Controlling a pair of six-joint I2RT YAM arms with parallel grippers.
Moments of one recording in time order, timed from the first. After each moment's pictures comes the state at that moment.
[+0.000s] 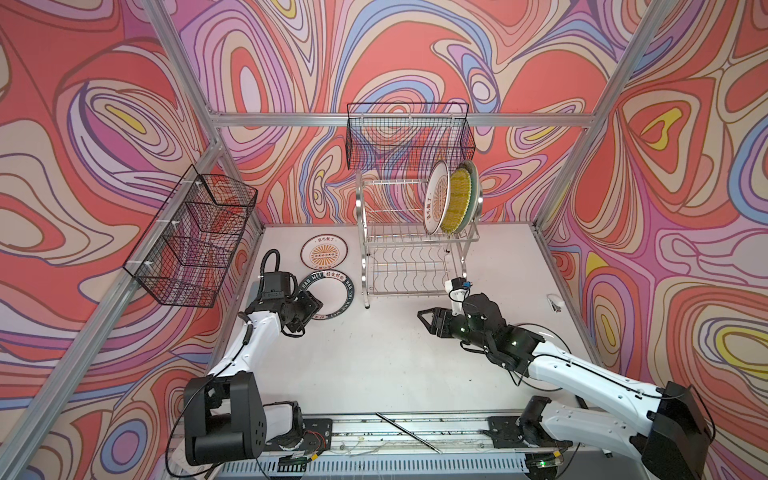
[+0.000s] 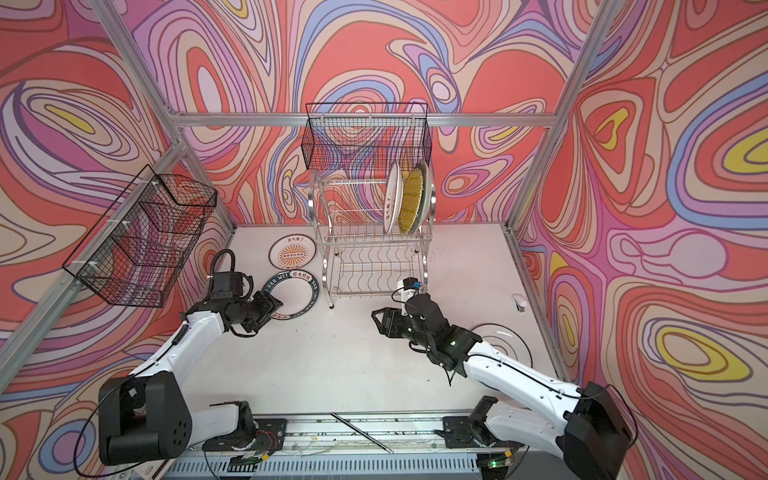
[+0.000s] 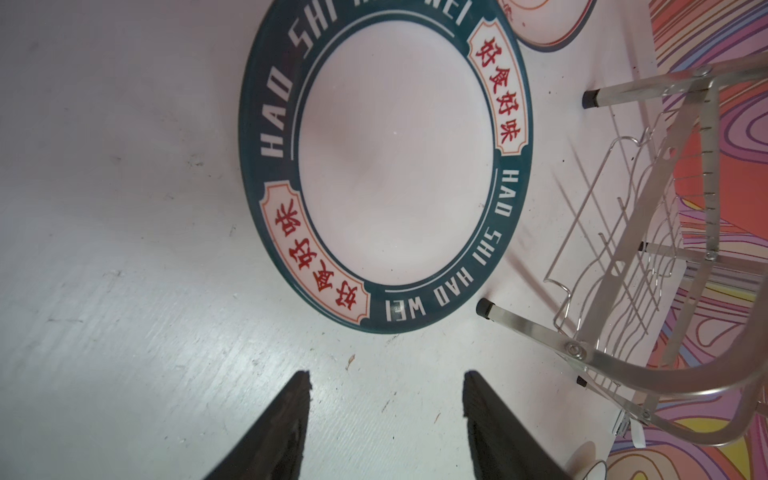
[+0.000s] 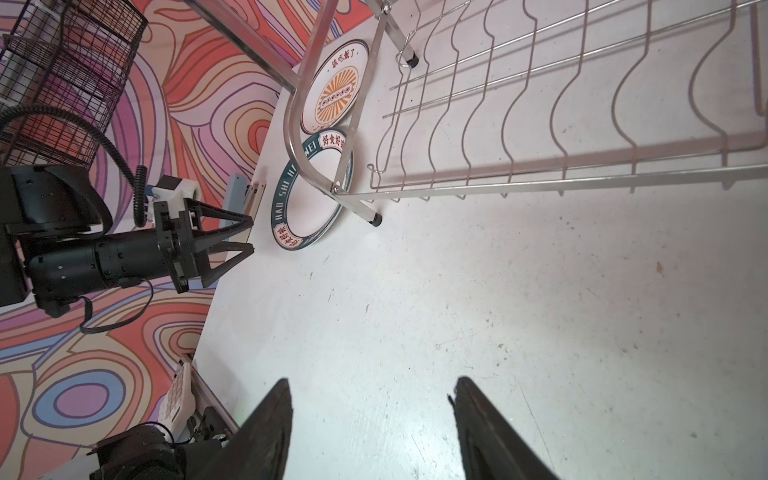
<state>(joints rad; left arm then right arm) 0.10 1.29 0.78 -0.53 0.32 -0.75 0.77 1.08 0.67 -0.10 -0.05 0.78</state>
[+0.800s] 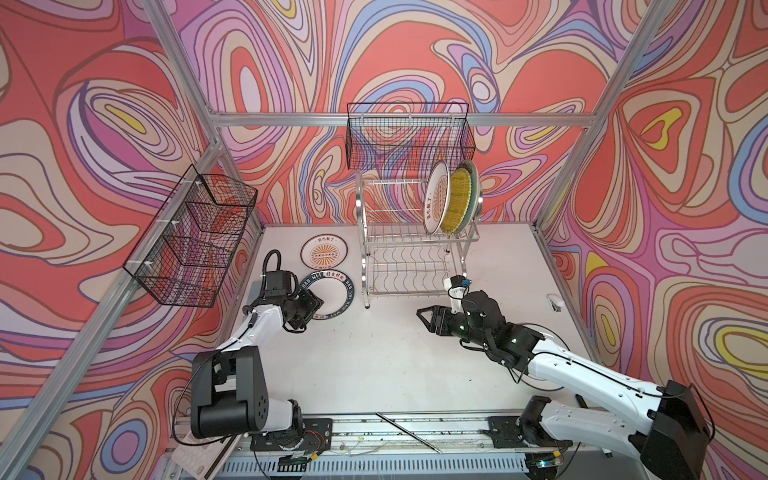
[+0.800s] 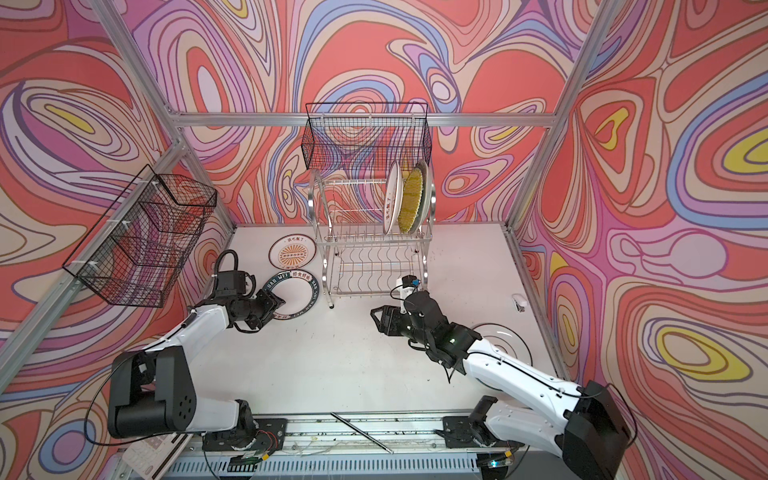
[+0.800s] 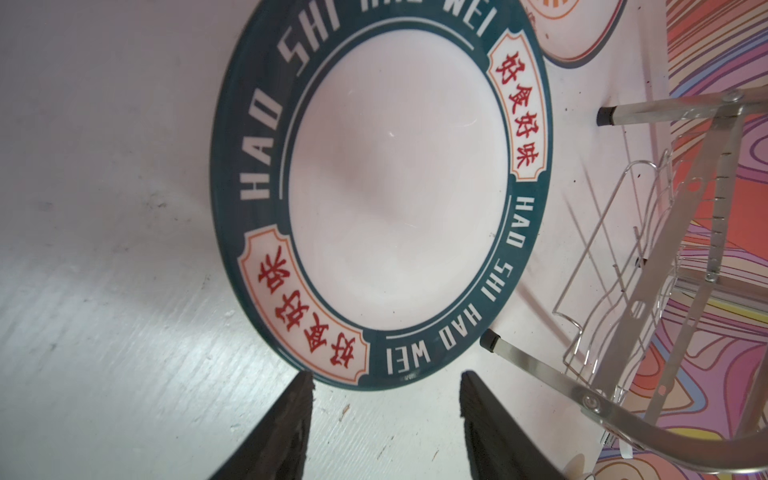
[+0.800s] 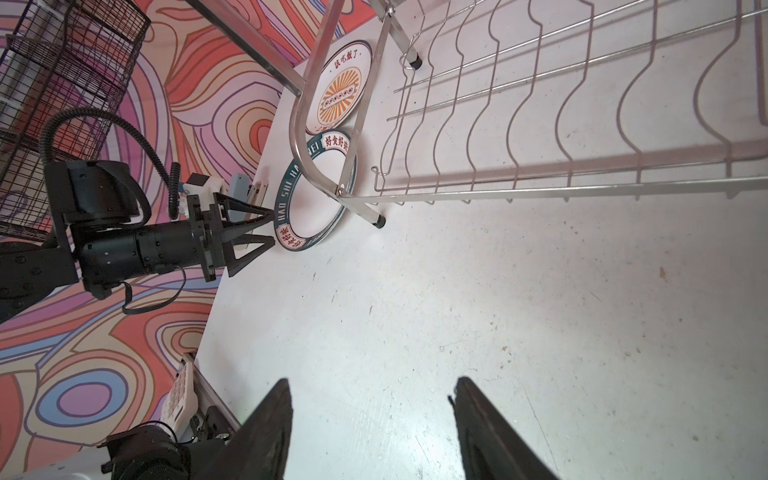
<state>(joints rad) 0.12 1.42 0.78 -0.41 0.35 -0.76 0.77 1.09 0.71 -0.13 -0.05 0.78</state>
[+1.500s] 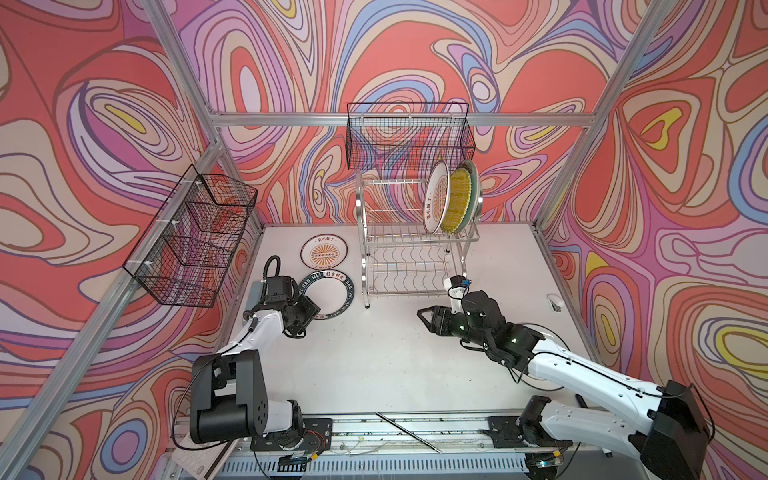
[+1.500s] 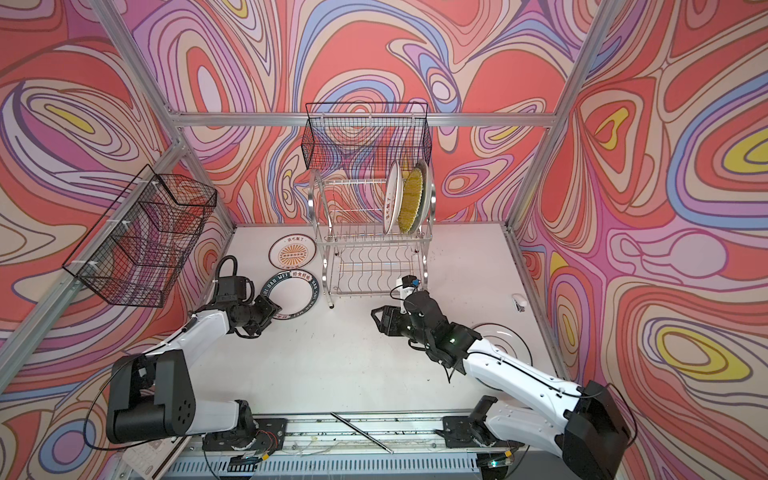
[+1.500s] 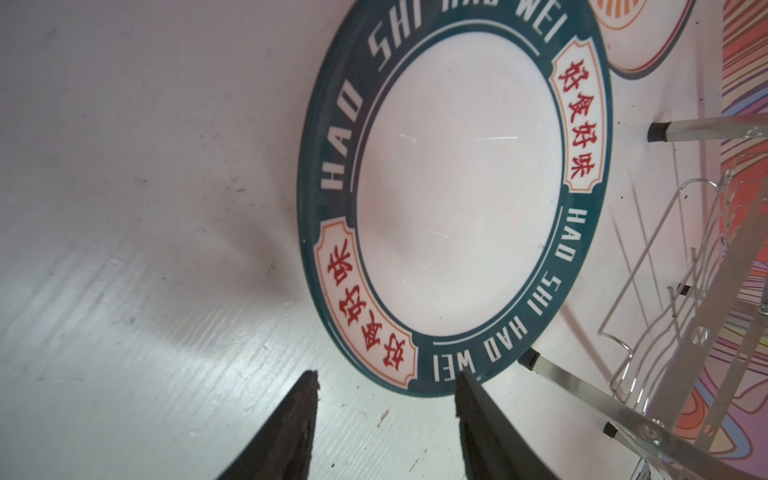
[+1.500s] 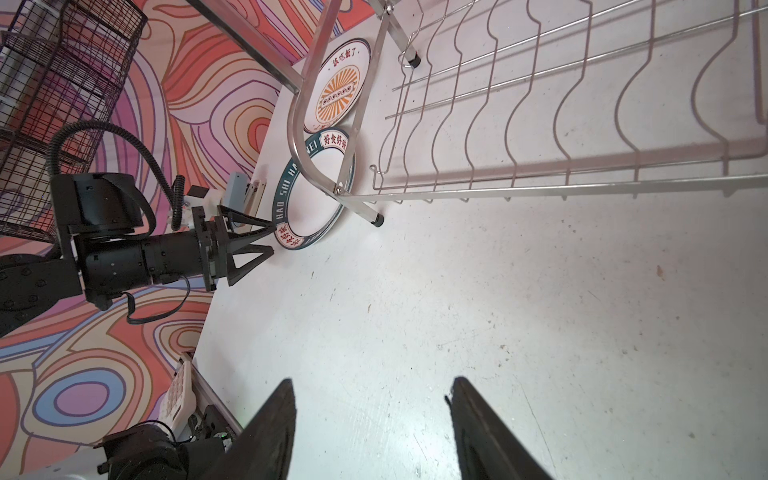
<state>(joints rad) 0.12 1.39 0.72 -0.40 0.27 -0.79 0.77 1.09 0.71 -0.14 -0.05 0.77</state>
